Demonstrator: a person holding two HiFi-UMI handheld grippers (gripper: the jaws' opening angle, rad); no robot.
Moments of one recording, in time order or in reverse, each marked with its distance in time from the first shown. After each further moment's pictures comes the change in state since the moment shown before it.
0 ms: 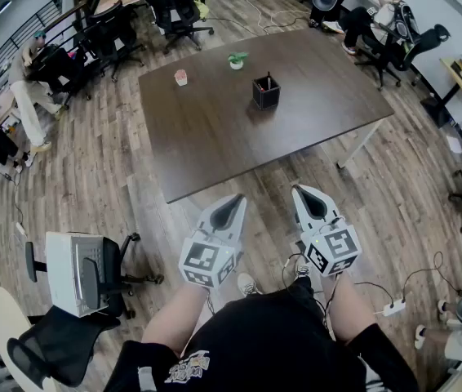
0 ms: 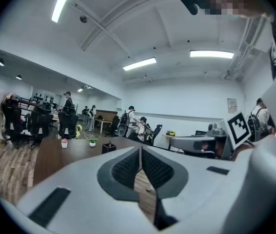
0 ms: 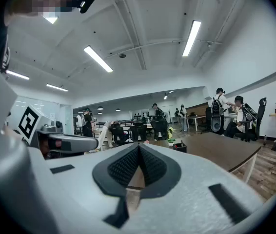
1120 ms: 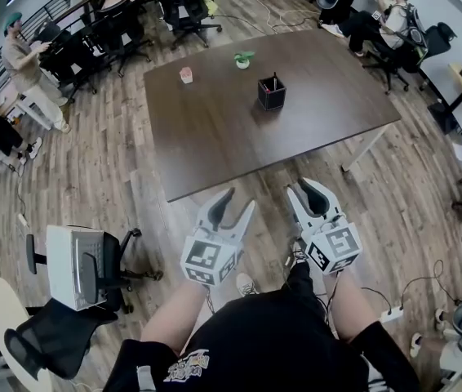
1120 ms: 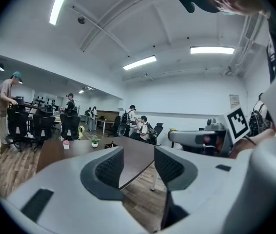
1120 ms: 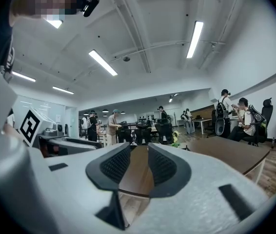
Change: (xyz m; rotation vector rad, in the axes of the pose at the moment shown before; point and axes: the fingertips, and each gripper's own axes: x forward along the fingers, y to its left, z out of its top) left arm 0.018 0.005 -0.005 0.024 0.006 0.030; right arm 0.018 -0.011 0.010 -0.021 -0.046 0.066
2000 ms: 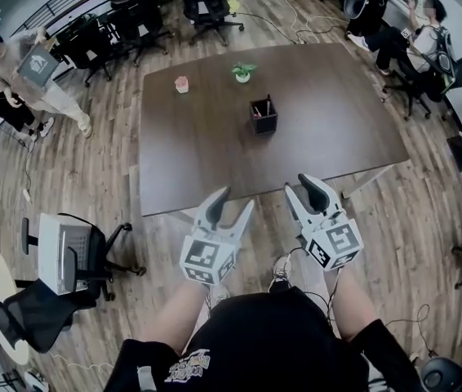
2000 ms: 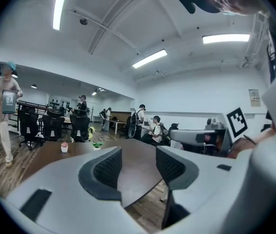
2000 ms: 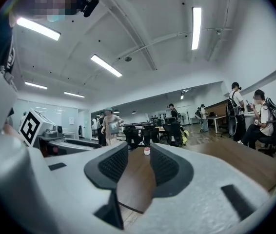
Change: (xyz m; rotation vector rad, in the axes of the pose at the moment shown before) left arm 0.178 -0.010 0.018 -0.018 -0.007 0.177; right arm 0.065 -0.183 0.014 0.010 0.005 0.179
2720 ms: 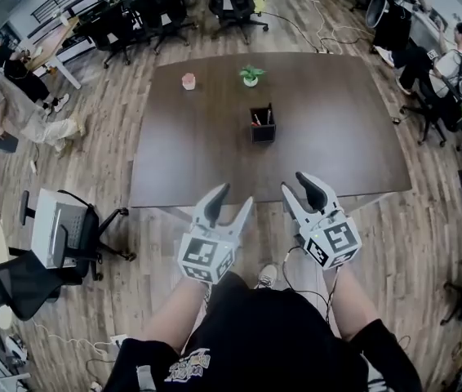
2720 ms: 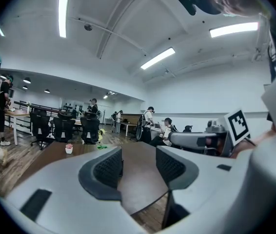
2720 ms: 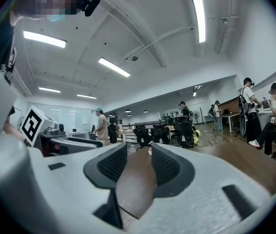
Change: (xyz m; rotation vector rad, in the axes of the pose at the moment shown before) left arm 0.062 -0.018 0.011 -0.016 -0.029 0.155; right arm 0.018 -0.066 0.005 -0.013 0.010 0.169
